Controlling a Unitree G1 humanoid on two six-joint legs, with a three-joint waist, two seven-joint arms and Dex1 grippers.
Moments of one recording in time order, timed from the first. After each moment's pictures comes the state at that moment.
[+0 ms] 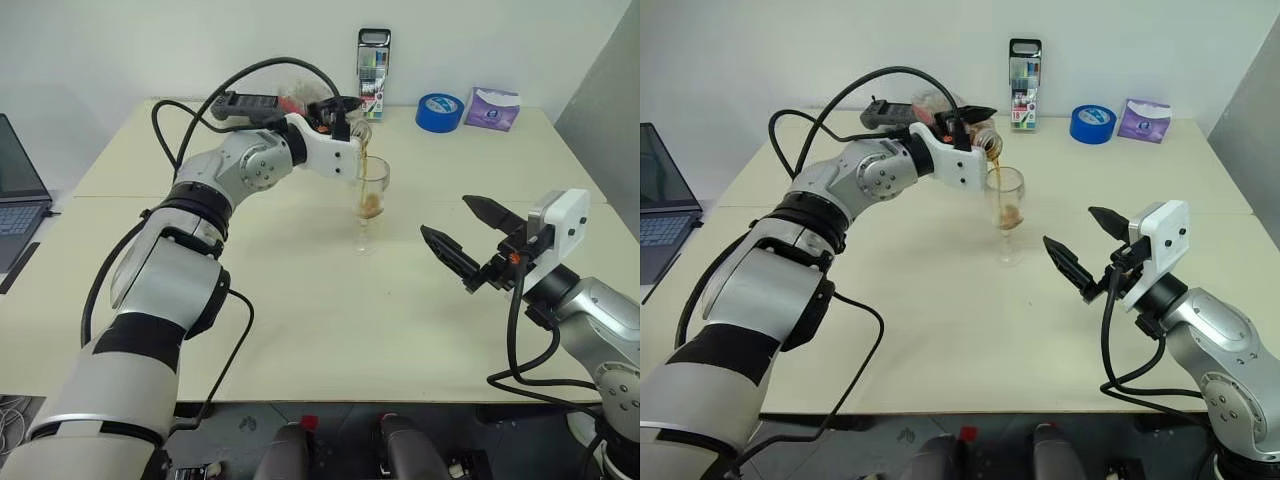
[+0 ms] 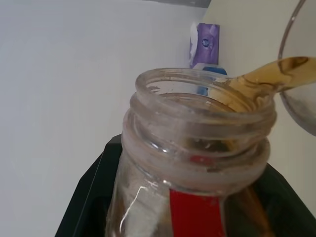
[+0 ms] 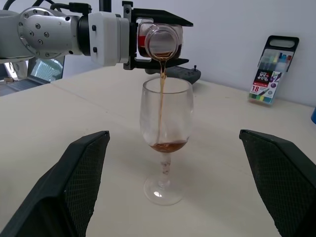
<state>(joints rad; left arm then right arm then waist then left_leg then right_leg) -1.45 0.44 -0.47 1.23 0.69 -0.81 -0.12 -0.19 -0.57 -0.25 -0.76 0.74 0.73 0.33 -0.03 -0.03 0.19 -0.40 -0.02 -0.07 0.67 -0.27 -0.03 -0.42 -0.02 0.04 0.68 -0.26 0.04</state>
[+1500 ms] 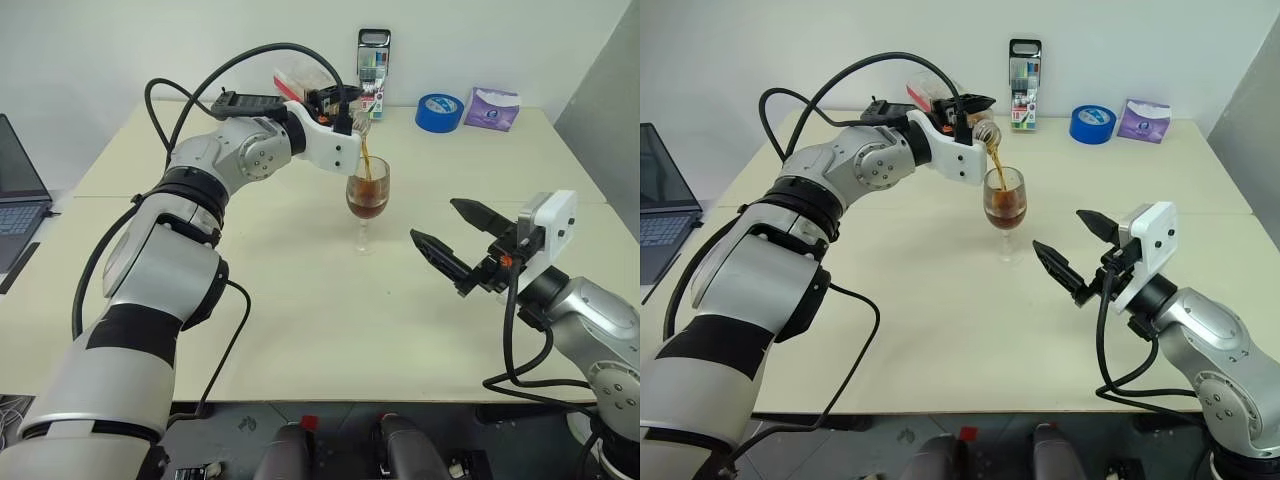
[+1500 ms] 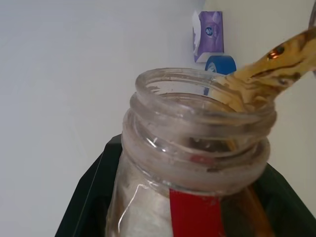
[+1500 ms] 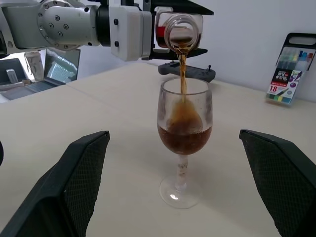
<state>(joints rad) -1.50 0.45 -0.51 1.28 0.75 -0.81 -0.07 -0.20 -0.57 -0.21 -0.76 0.77 0.73 0.33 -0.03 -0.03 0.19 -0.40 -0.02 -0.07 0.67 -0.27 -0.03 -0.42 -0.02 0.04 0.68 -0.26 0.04</state>
